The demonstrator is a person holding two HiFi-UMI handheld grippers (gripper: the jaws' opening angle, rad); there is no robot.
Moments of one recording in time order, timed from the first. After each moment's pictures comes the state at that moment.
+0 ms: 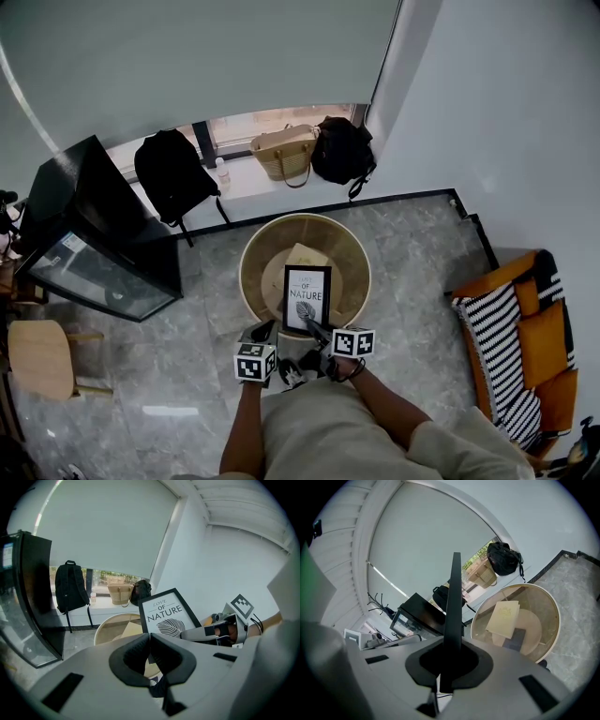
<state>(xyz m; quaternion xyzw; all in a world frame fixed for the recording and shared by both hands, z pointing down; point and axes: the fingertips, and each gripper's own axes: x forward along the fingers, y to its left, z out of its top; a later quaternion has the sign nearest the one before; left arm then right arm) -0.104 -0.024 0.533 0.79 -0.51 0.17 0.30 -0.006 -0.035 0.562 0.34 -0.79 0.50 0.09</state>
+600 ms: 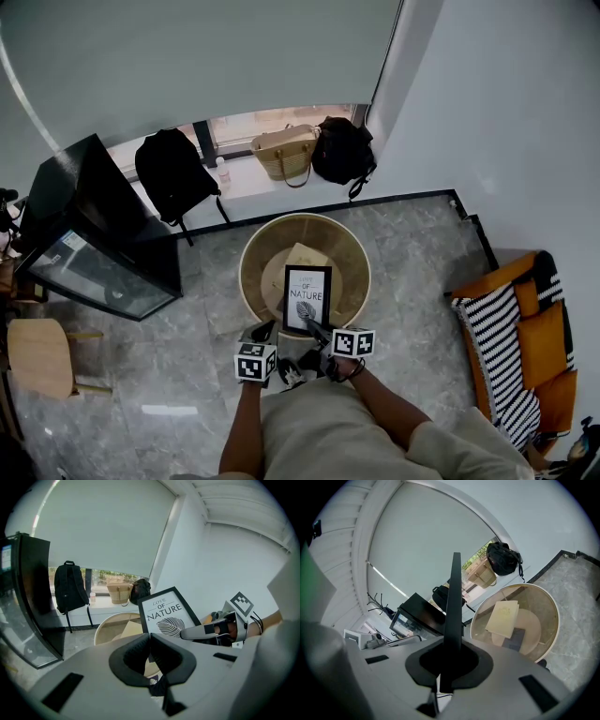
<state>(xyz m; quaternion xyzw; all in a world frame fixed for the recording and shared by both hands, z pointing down) -0.103 -0.020 0.534 0.79 -0.50 0.19 0.30 -0.005 -0.033 0.563 0.34 -0.79 0.50 0.09</state>
